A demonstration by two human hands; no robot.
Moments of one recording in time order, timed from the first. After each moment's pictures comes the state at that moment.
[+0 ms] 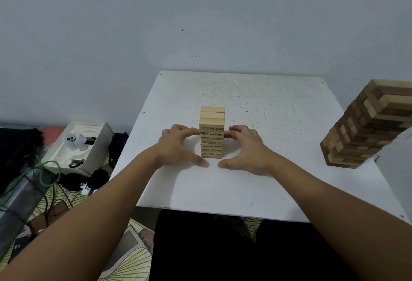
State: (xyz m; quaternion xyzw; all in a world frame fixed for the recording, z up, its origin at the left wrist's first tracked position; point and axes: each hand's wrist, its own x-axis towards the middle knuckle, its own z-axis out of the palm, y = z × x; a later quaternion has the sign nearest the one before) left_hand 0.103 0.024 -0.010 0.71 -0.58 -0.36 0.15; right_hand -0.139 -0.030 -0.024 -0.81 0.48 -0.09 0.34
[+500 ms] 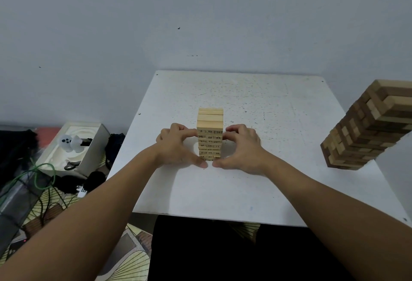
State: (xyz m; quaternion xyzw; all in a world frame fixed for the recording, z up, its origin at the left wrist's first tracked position) left_hand 0.103 0.009 -0.016 0.70 -0.62 -0.32 0.13; right_hand -0.130 -0.038 -0.031 -0.81 0.49 -0.11 0.32
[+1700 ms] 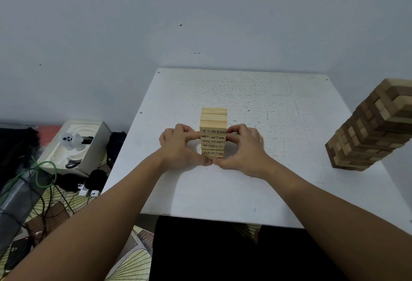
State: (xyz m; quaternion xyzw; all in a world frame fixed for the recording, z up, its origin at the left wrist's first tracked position) left_hand 0.092 0.017 -0.023 0.70 -0.62 -0.30 0.20; right_hand -0.122 -0.031 -0.036 -0.81 0.49 -0.17 0.29
